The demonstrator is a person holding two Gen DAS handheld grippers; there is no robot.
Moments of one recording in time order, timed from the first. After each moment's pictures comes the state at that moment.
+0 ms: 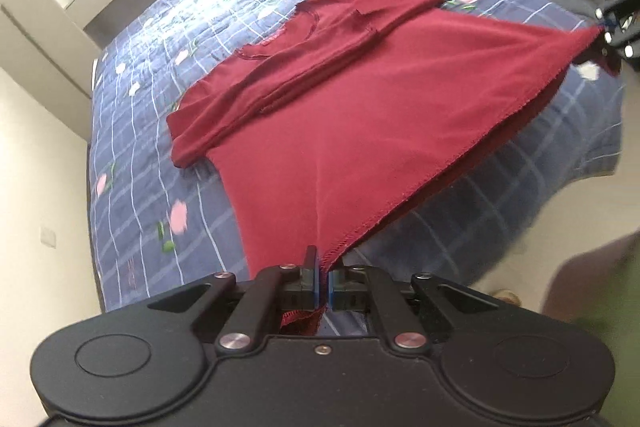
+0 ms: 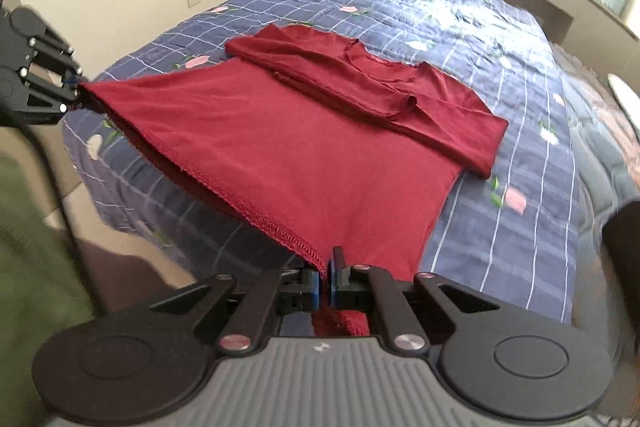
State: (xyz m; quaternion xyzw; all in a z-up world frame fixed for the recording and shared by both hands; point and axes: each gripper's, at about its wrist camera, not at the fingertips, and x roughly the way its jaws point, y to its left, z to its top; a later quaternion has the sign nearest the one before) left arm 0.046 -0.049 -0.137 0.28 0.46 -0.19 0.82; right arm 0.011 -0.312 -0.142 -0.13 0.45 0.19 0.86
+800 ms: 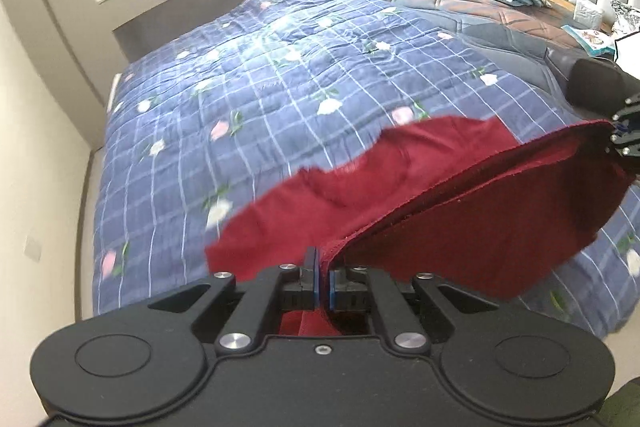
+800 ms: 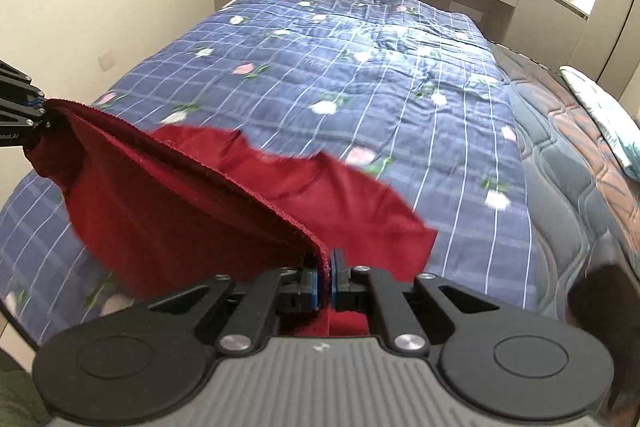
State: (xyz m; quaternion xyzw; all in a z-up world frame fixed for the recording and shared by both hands) left arm 0.257 -0.069 -0.074 0.19 0.42 -0.19 0.87; right arm 0.260 -0.345 -0.104 -0.09 0.43 0.11 0.89
